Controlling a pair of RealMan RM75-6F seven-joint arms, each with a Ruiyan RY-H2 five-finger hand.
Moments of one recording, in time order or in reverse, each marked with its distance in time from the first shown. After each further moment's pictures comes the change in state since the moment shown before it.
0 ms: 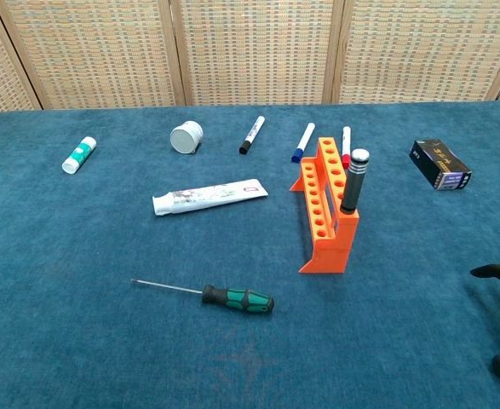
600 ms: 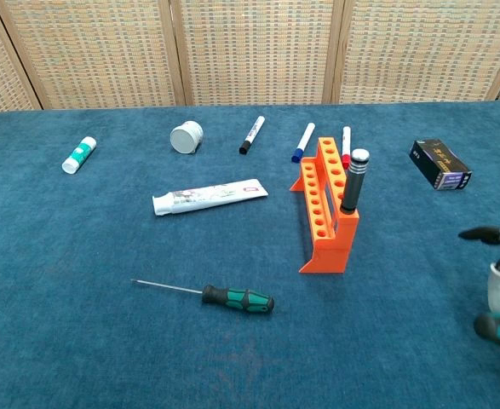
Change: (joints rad) left arm -0.002 0.006 0.002 -0.001 0.003 -0.007 -0.013; right arm 0.009 0.048 0.031 -0.076 -0.068 0.064 0.203
